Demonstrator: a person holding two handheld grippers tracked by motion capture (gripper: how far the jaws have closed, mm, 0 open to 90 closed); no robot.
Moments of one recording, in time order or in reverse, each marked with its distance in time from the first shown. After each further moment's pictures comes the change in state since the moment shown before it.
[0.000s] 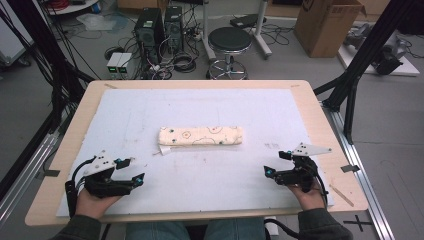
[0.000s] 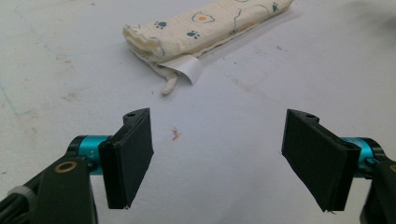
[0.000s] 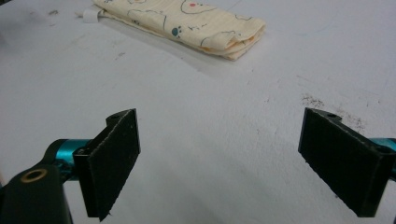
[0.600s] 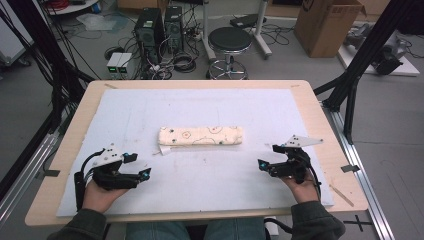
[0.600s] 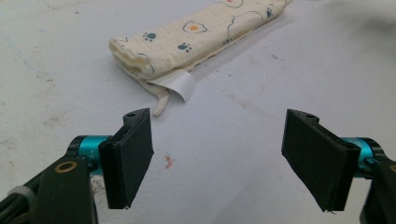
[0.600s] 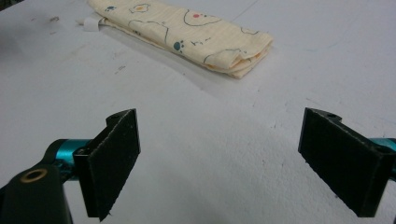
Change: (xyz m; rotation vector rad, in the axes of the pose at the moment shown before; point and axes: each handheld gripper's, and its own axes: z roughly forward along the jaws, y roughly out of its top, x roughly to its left) left arm 0.000 0.015 0.017 0.014 -0.046 0.014; right arm -0.003 0.020 0.017 0.013 0.021 -0.006
